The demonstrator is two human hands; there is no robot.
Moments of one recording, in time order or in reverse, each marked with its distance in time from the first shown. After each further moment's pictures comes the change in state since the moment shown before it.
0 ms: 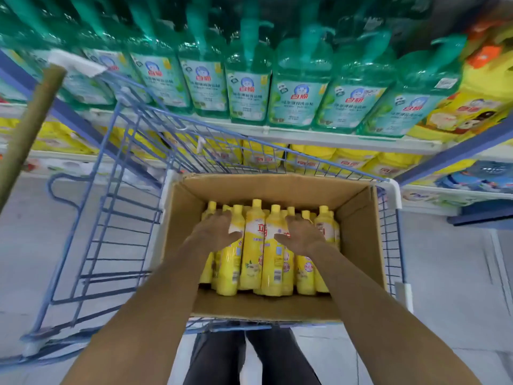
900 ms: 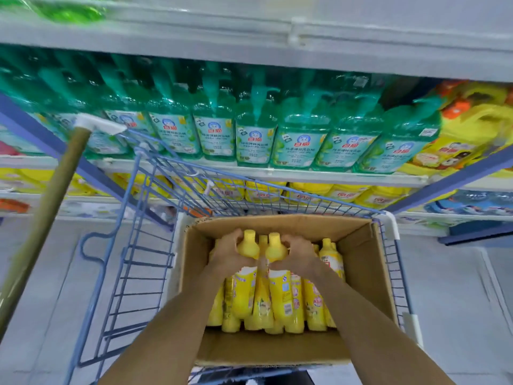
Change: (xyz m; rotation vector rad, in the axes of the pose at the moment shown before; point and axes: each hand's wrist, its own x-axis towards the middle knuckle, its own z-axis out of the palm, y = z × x) left_hand -0.001 0.009 -0.037 -0.649 0.129 0.068; right_hand -0.005 -0.041 -0.037 0.505 0.142 -0.071
